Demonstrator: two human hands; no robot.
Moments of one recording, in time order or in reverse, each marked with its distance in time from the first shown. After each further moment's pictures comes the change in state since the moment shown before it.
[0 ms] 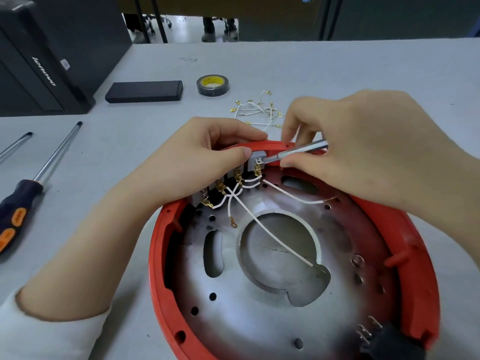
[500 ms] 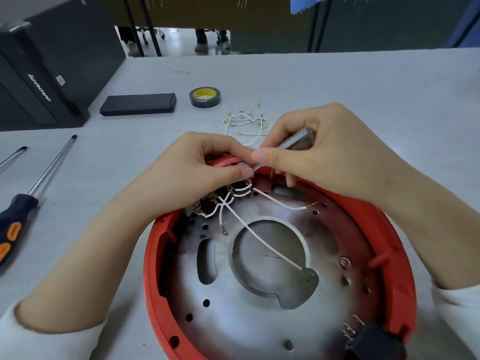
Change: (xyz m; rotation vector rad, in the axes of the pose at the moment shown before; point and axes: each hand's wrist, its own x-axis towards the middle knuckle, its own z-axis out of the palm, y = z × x) left_hand -0.001 0.003 0.001 0.067 0.006 0.021; right_hand 0.006 0.011 0.015 0.792 -0.016 0.114
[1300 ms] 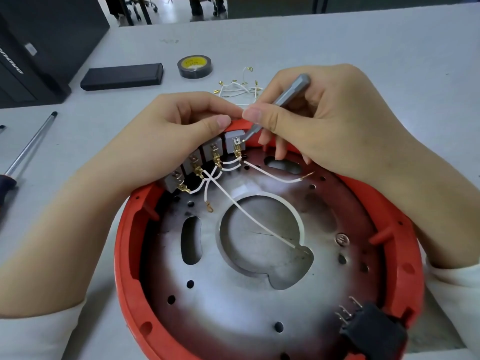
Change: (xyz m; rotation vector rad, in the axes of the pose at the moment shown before) left_hand 0.005 -0.007 0.000 -0.084 -0.008 0.020; right_hand -0.003 0.018 0.010 0.117 0.099 -0.161
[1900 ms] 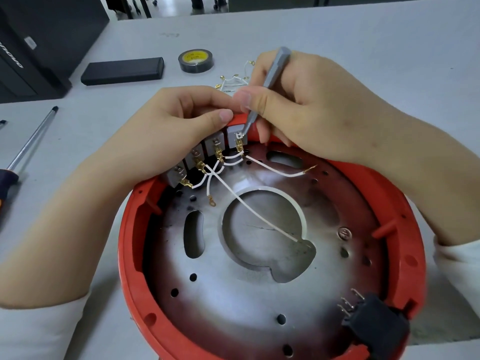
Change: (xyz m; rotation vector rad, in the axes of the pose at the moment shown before) left_hand 0.000 0.001 0.001 0.000 0.031 -0.028; right_hand 0.015 -0.011 0.003 -0.169 -0.172 0.044
